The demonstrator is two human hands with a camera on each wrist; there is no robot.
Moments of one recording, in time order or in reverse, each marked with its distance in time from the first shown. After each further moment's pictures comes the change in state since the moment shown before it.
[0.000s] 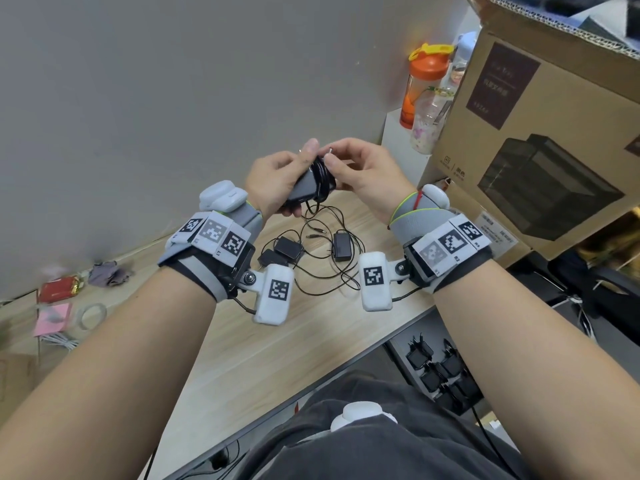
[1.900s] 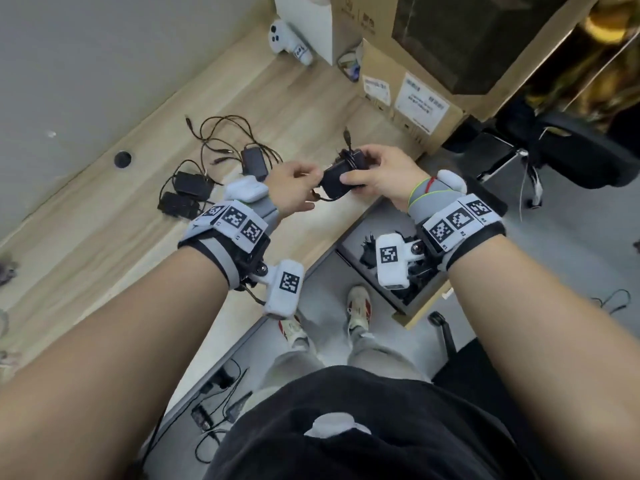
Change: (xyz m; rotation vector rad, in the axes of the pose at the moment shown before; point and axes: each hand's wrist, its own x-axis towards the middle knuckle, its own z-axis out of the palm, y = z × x) left_hand 0.002 -0.121 0.206 0.139 -0.369 -0.345; right_hand -0.136 0.150 -0.153 0.002 0.308 0.643
